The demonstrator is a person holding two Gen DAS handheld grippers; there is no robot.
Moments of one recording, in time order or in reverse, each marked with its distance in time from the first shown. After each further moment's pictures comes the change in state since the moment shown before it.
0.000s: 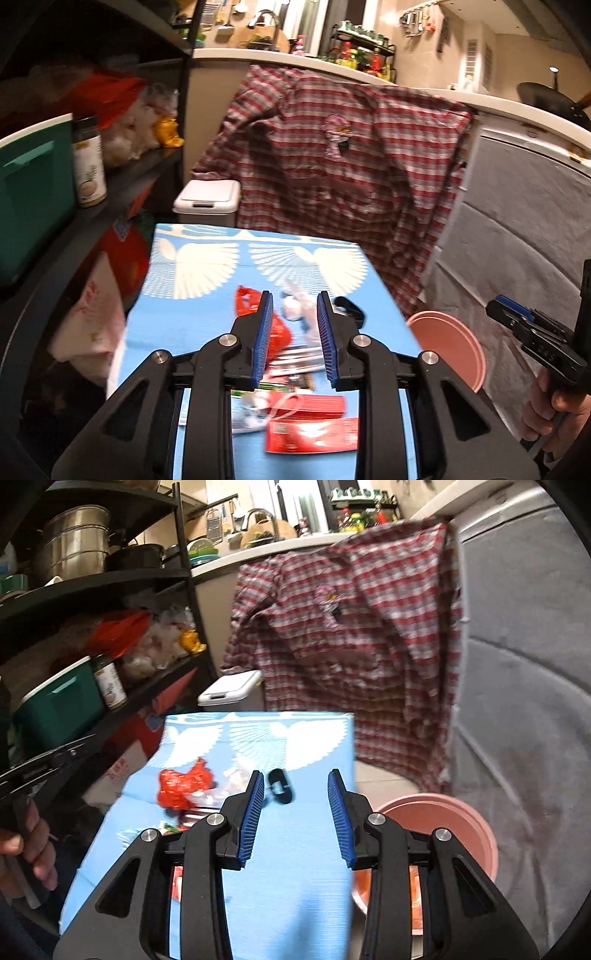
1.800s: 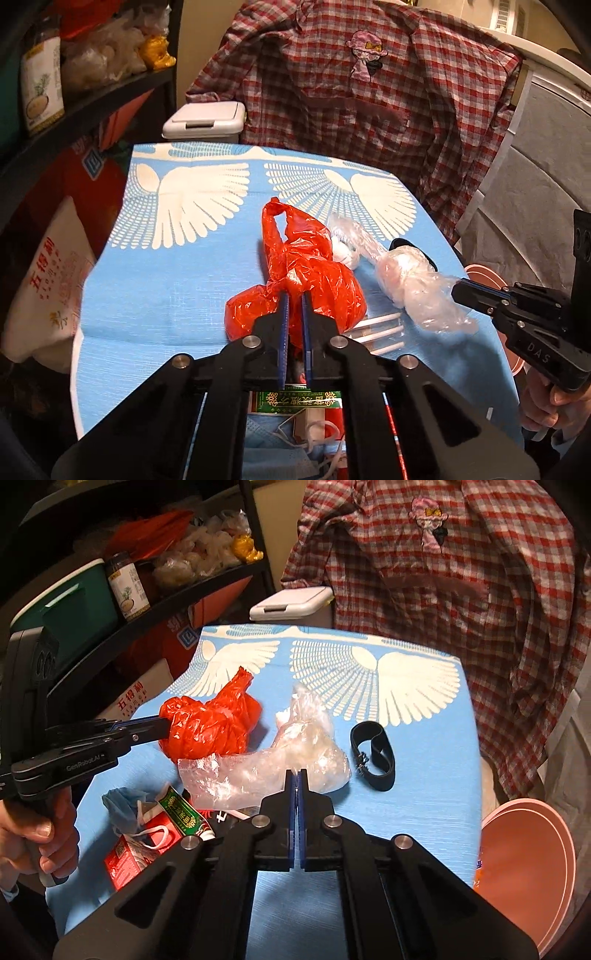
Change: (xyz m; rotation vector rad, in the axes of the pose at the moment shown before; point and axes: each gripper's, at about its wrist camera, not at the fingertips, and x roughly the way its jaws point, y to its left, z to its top) left arm 0.122 0.043 -0.036 -0.002 0.239 -0.017; right arm 0.153 0.057 -0.019 -0.156 0.263 0.178
